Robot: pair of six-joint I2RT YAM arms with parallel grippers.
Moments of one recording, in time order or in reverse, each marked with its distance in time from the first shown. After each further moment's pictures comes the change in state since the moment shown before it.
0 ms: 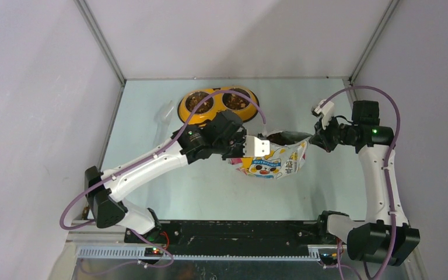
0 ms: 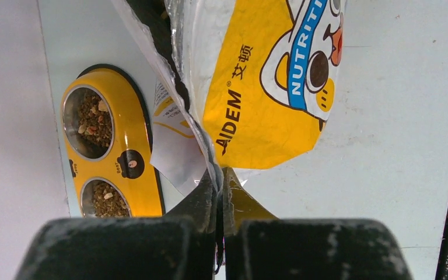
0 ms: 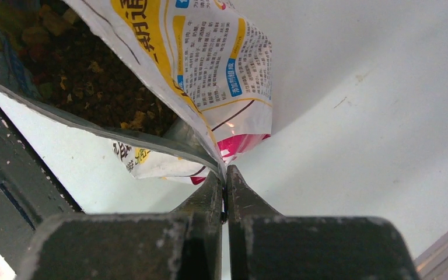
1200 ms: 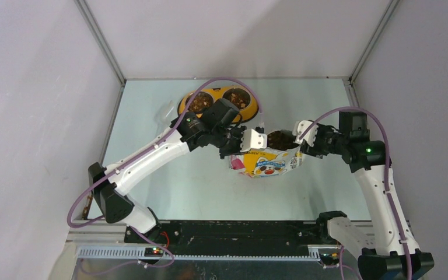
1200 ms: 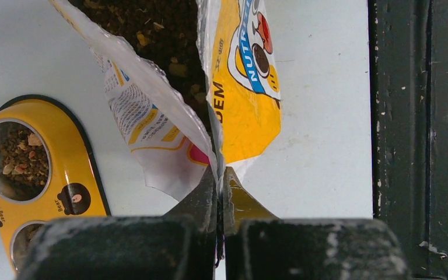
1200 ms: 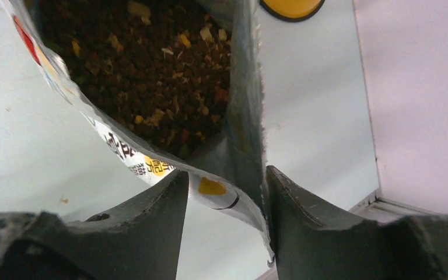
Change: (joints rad) left arm 0.096 0.066 0.134 -0.180 0.299 0.003; right arm 0.240 -0.160 -0.038 0.057 0.172 -0.323
